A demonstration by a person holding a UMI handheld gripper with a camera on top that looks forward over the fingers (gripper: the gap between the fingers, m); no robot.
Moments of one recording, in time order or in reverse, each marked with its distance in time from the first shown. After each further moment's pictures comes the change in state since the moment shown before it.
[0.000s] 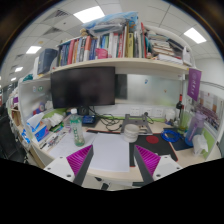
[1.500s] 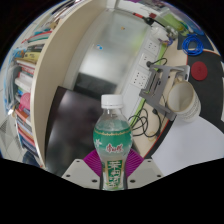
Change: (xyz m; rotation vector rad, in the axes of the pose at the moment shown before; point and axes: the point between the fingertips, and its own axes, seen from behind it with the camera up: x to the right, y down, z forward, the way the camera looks) arm -0.070 -0.110 0.301 0.025 -0.160 1.202
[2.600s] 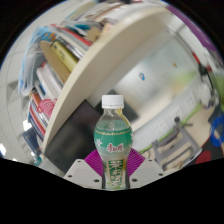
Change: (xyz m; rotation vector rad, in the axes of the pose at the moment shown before) arm -0.059 -0.152 -0.028 -0.025 -0.156 -0.470
